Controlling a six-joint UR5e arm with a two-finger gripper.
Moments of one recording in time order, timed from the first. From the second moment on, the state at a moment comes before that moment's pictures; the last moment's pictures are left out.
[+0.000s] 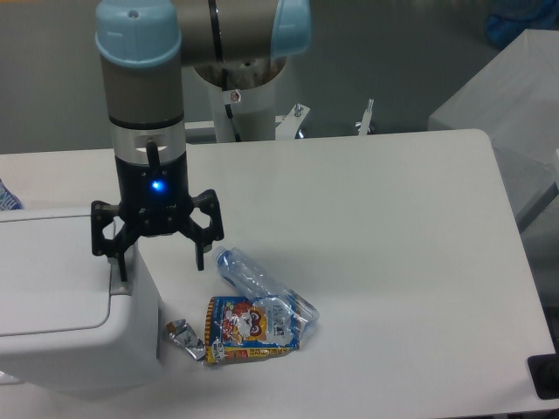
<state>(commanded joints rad) 2.15 -1.80 -1.47 -0.94 1.46 -0.13</state>
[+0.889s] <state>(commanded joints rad) 2.15 -1.81 -1.47 -0.94 1.46 -0.13</state>
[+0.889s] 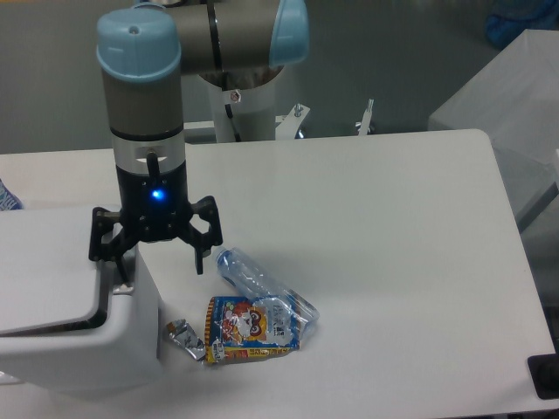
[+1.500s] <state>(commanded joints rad) 2.20 -1.77 -1.45 -0.94 1.41 -0.13</state>
